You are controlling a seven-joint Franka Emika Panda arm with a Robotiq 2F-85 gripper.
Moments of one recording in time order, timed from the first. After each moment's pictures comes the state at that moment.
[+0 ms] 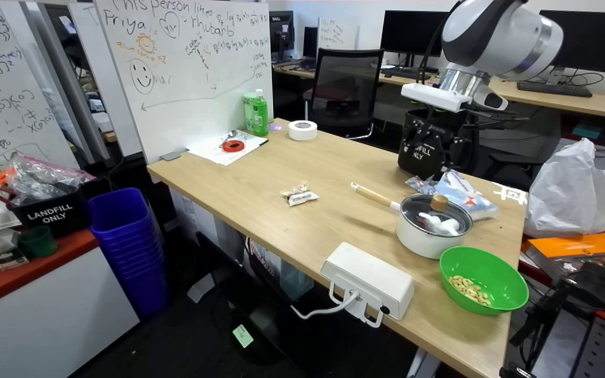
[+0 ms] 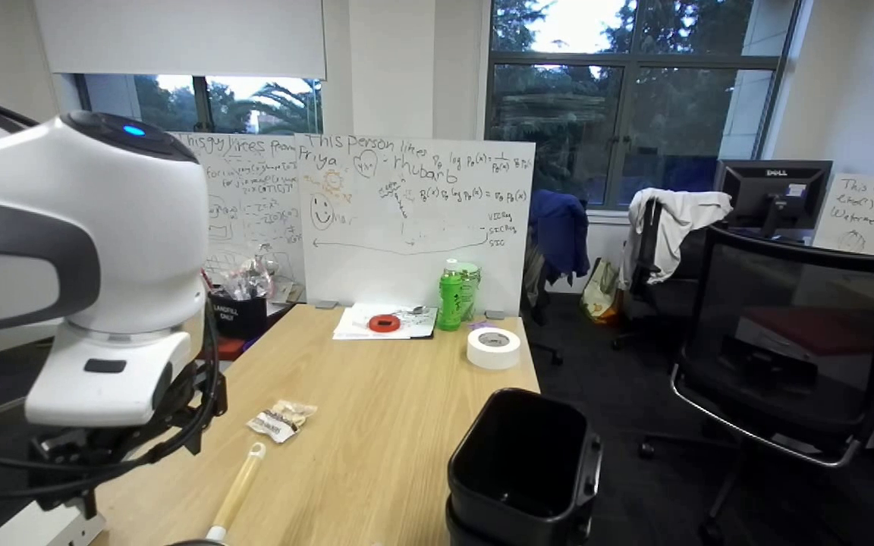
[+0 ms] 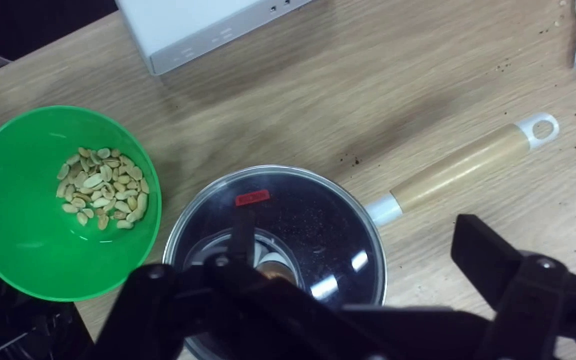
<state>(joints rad) -0.11 0.19 -0.09 -2.30 0.48 2.42 1.19</state>
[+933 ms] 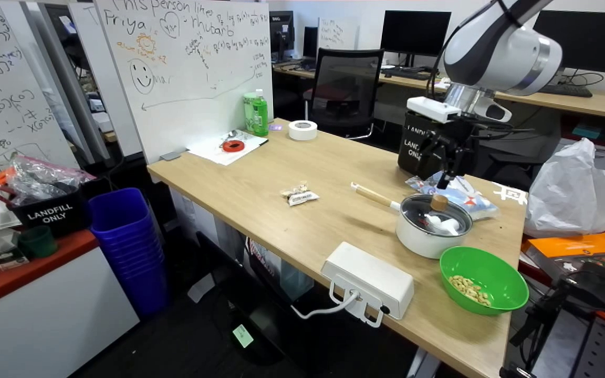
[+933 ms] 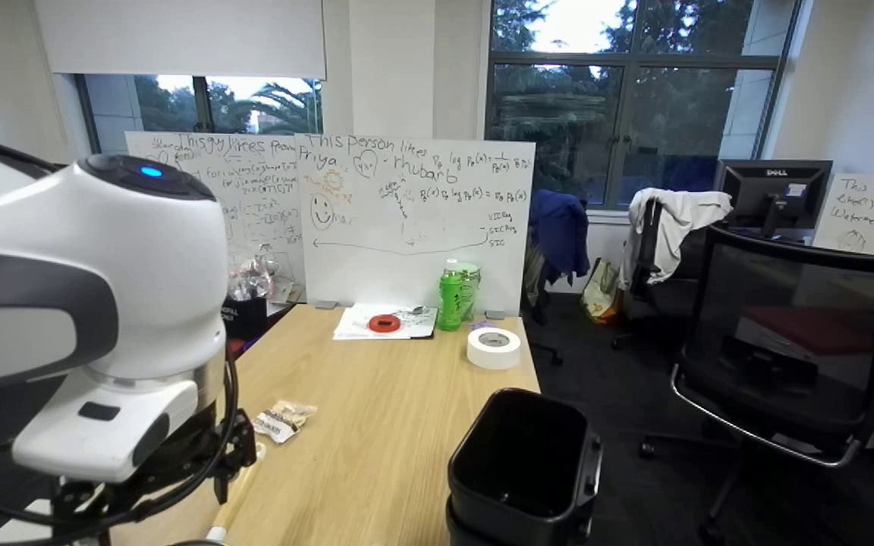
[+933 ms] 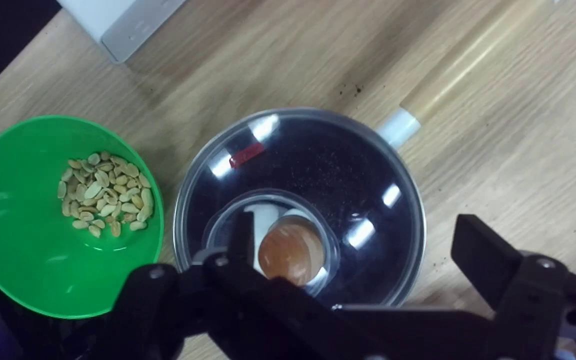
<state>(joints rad) -0.10 0.24 -0.14 -2.32 0.44 2.49 1.45</state>
